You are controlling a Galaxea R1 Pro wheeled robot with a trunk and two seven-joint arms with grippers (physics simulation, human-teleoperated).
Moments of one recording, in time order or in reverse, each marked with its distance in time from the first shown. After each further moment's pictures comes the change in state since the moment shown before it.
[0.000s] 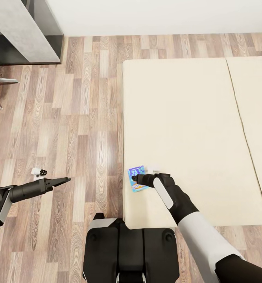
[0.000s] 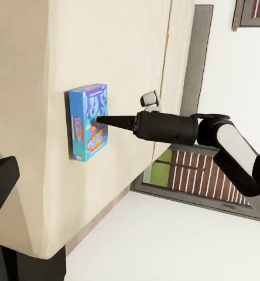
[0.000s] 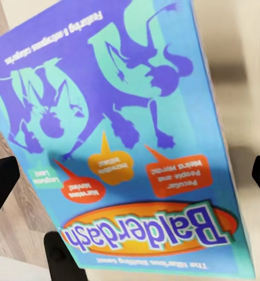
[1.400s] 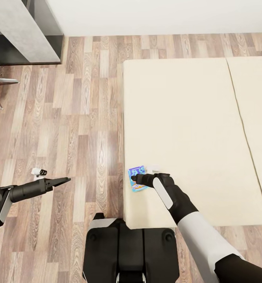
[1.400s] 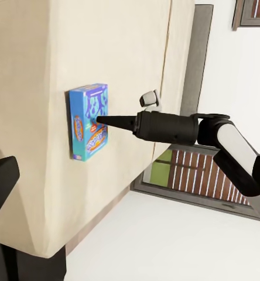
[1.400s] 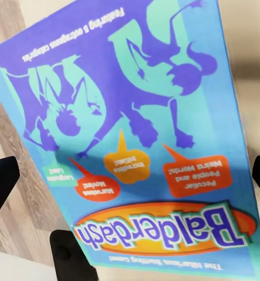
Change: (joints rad) left arm 0.000 0.000 -0.001 0.000 0.000 0.000 0.000; right arm -0.001 0.004 0.002 0.002 -0.007 0.001 0.010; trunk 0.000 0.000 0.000
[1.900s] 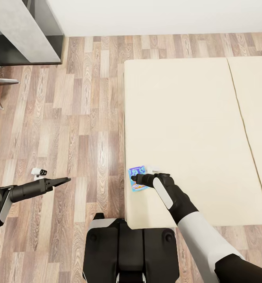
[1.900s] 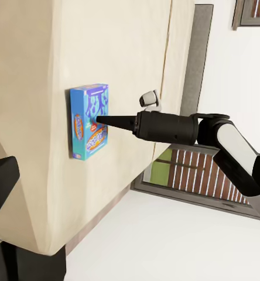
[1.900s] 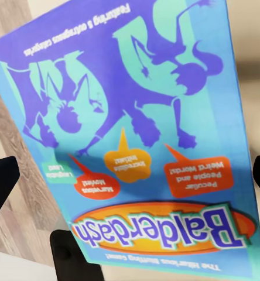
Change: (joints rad) left arm 0.000 0.000 -0.001 0.000 0.000 0.000 0.000; right arm 0.000 0.000 -0.002 0.001 0.000 0.000 0.001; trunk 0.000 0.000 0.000
